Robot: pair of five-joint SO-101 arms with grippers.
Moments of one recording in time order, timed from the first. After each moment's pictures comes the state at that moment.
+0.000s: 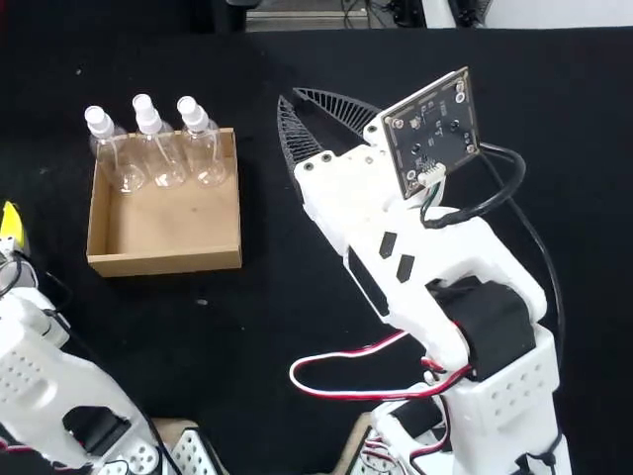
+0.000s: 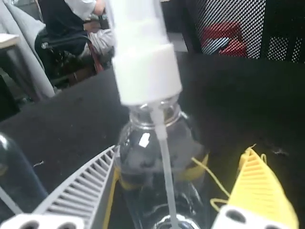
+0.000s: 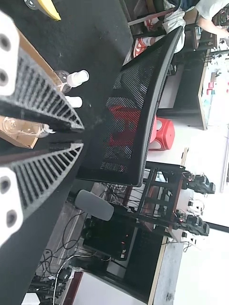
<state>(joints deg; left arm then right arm) -52.2 19.8 59.5 -69.0 -11.6 -28.6 -44.6 6.6 54.5 5.6</state>
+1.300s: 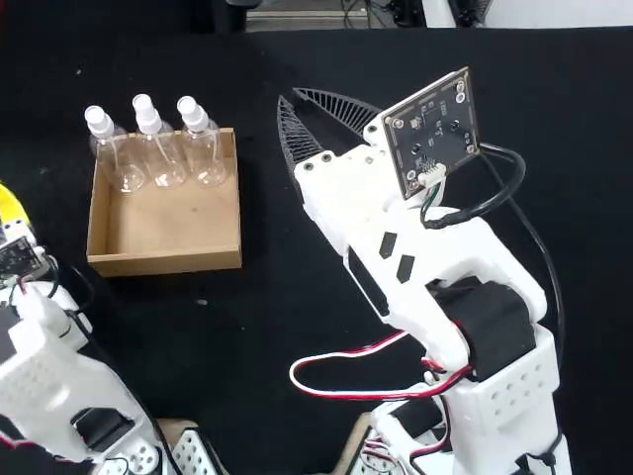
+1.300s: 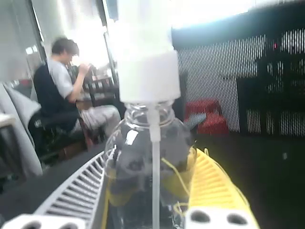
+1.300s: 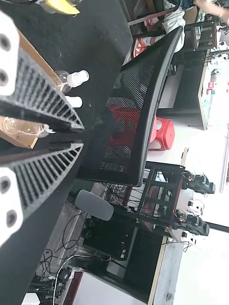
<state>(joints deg) -45.6 15.0 66.4 -88.8 -11.6 -28.6 -44.6 6.6 54.5 5.6</state>
